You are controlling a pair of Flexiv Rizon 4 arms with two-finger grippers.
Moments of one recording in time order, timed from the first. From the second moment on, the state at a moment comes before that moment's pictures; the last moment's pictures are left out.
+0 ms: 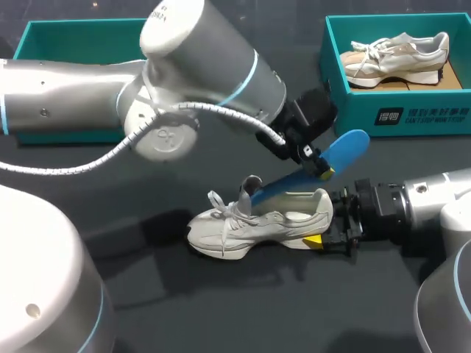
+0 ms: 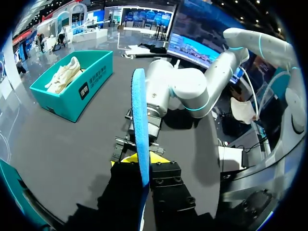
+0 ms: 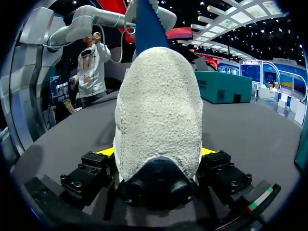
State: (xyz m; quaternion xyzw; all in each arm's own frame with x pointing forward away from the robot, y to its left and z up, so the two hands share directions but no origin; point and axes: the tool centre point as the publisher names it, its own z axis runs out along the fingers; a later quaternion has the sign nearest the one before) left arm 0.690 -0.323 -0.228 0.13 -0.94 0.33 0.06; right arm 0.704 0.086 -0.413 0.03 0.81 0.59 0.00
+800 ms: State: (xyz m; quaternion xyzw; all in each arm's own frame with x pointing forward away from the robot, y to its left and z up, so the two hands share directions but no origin) left arm 0.658 -0.320 -0.112 0.14 -0.87 0.45 0.14; right arm 0.704 0.086 -0.413 0.03 0.81 0.59 0.00
